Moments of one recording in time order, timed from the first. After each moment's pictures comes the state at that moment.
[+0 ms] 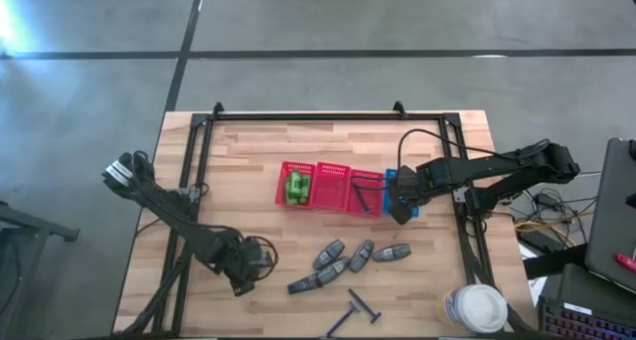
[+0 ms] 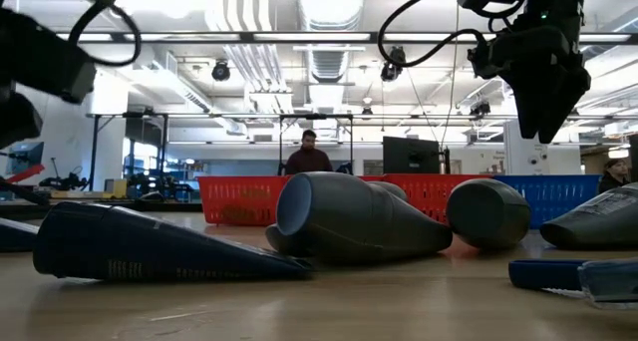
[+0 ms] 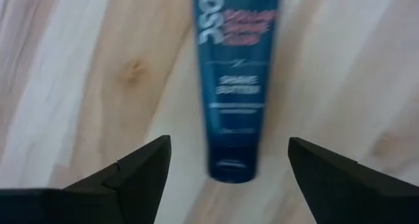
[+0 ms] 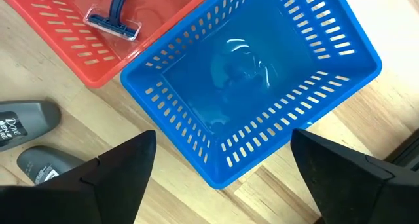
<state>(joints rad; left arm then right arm) -0.68 1.51 0.86 -0.72 -0.02 -1.13 0.07 1.28 0.94 -1.13 0.13 0.90</state>
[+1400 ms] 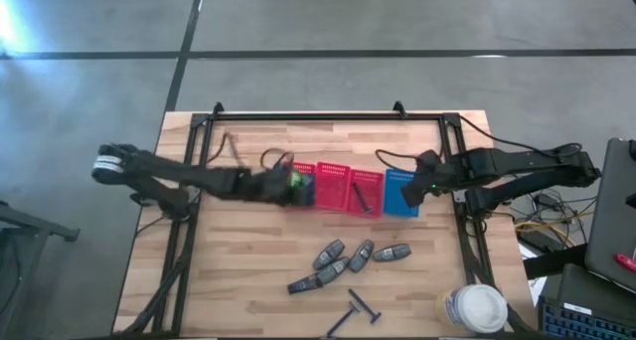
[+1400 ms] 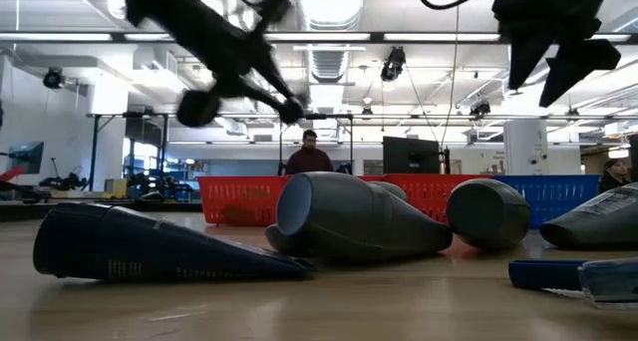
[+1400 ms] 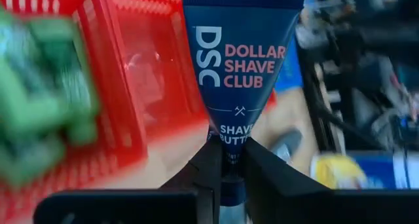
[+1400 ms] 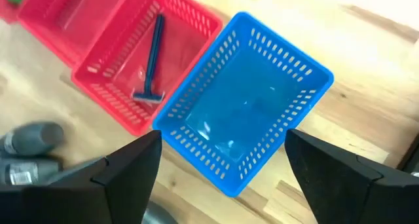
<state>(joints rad) -0.03 1.38 0.85 -0.06 -0.17 -1.26 0.06 0.98 0.93 -1.15 0.25 1.14</state>
